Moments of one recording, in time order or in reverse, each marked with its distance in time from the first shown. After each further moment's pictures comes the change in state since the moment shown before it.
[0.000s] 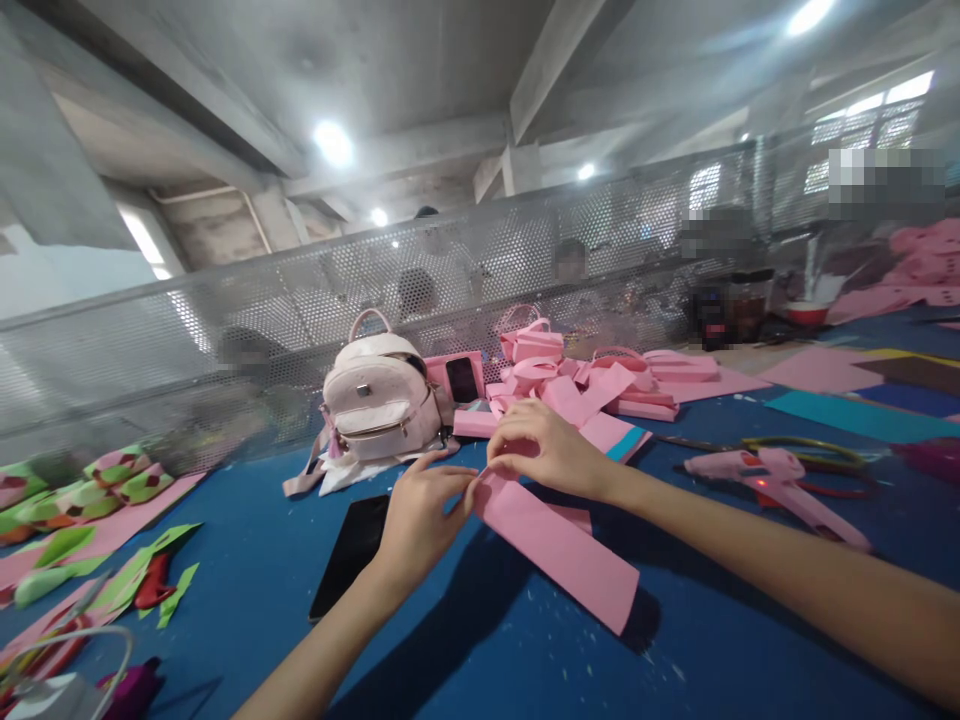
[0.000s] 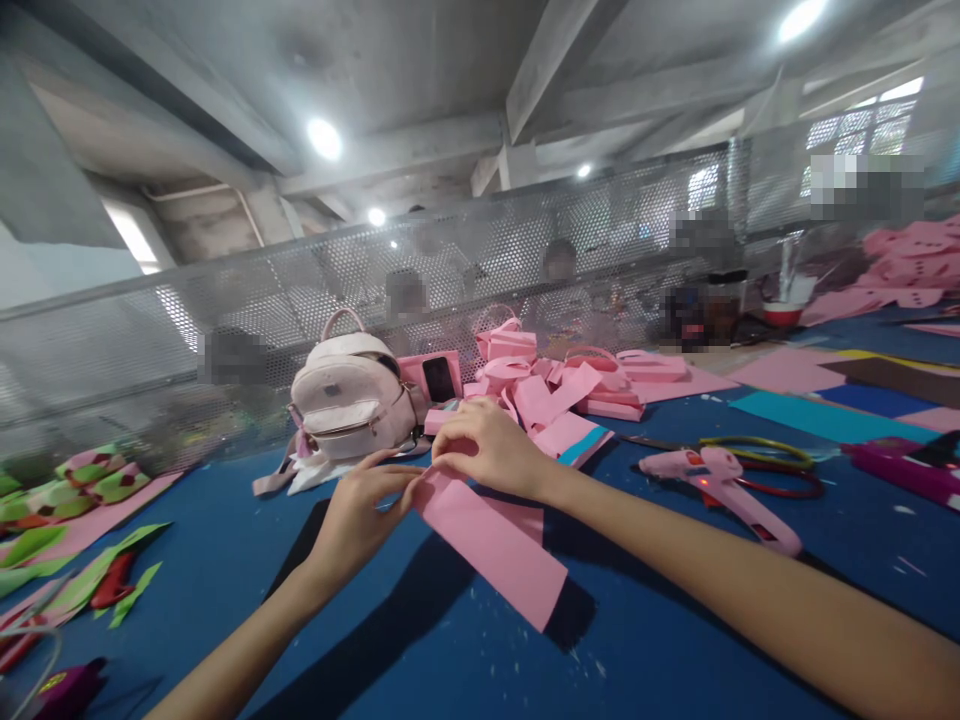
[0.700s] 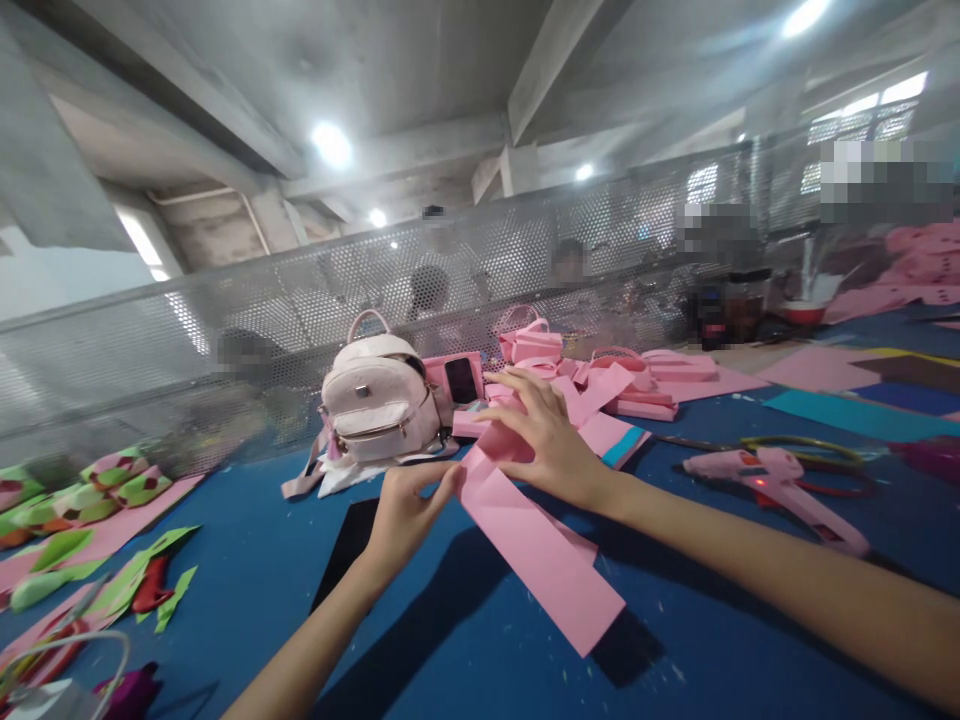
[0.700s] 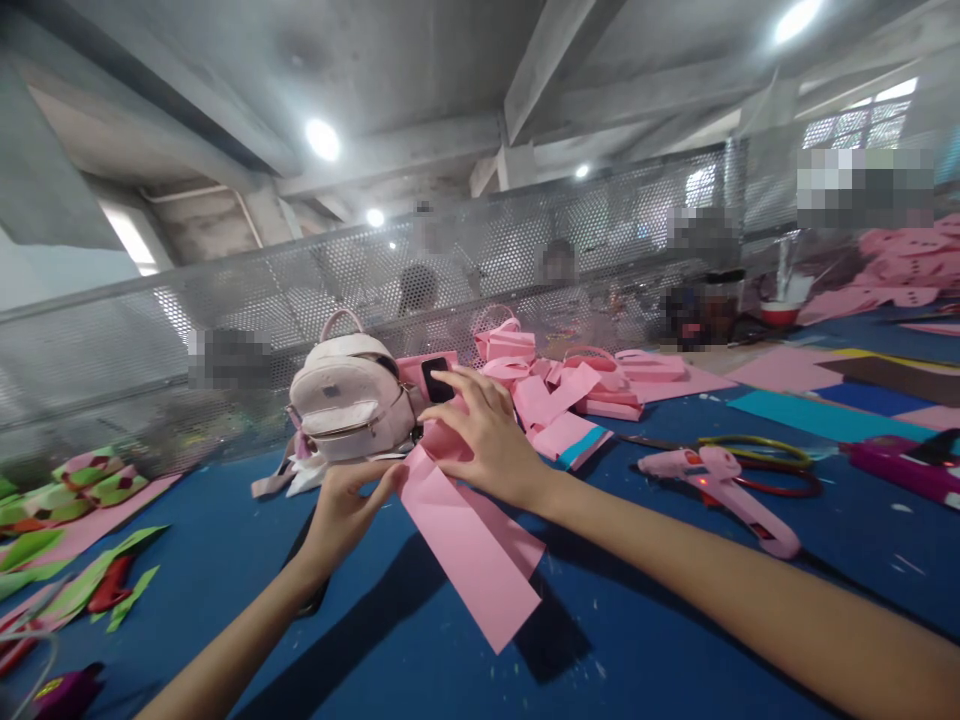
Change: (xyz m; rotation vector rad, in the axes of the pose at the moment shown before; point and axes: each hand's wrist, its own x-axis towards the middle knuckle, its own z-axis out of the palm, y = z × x) left_hand -0.003 -0.011 -0.007 -0.268 0.089 -0.180; right_hand -0.006 -0.004 0.005 -0.318 0.193 -0.035
